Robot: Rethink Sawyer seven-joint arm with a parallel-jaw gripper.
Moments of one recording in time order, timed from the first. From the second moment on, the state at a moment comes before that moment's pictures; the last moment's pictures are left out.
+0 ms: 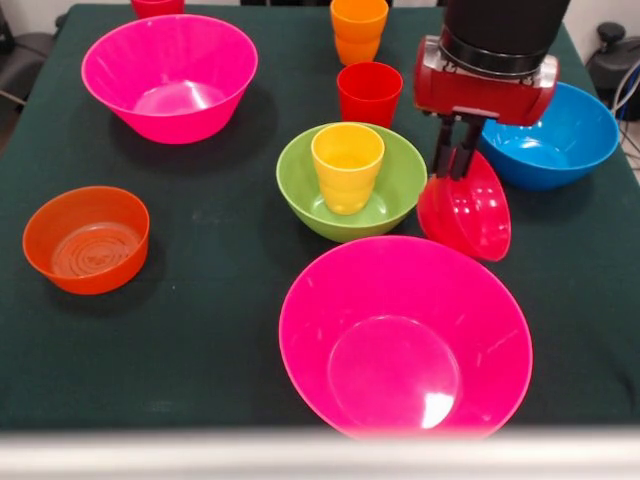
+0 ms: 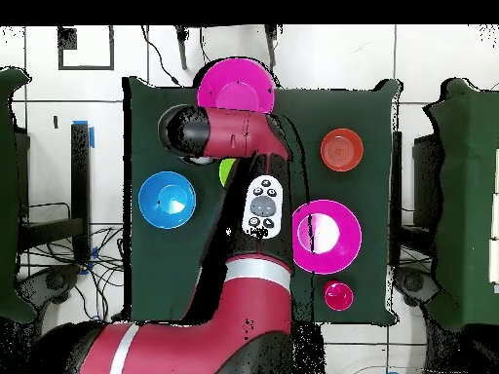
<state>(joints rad) -0.01 -0.40 -0.11 1.15 0.07 0.74 1.86</state>
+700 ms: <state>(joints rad) -0.15 -0.48 0.11 1.25 0.10 0.74 1.86</state>
